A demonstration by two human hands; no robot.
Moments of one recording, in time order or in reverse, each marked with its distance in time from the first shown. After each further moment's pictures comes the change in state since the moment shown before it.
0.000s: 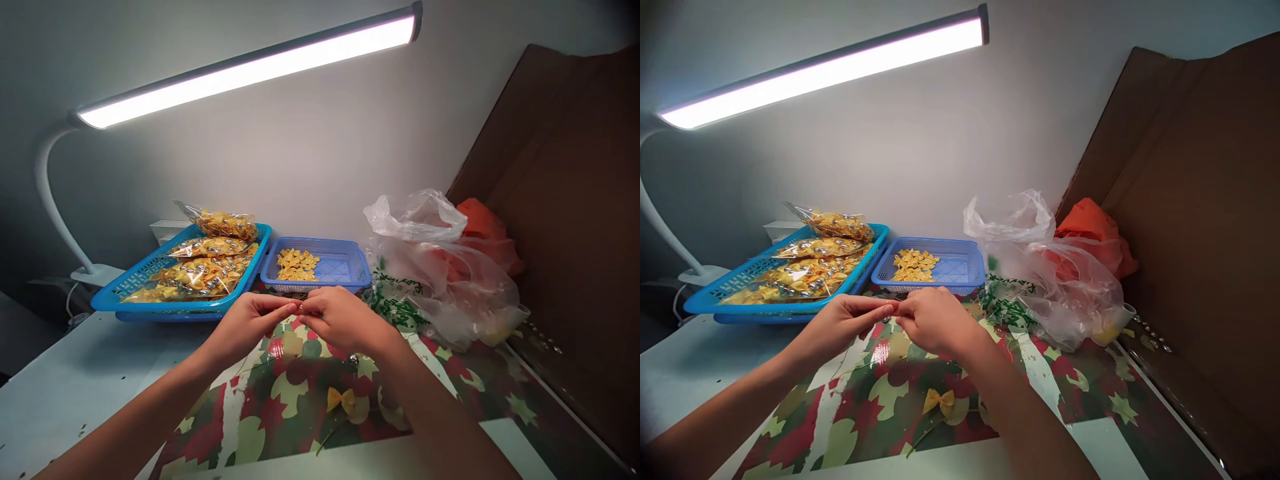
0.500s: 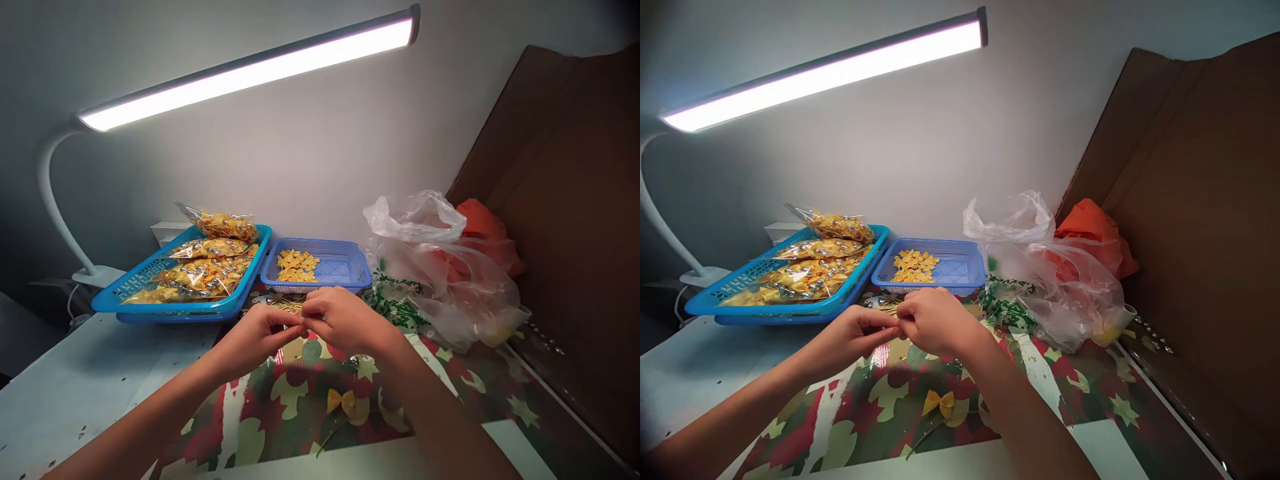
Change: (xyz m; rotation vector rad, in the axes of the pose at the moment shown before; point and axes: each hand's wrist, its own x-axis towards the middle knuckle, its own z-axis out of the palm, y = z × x) left_hand -0.002 -0.006 0.008 0.147 -0.169 0.072; right_hand -0.002 0.001 -0.005 -0.004 -0.010 -0.039
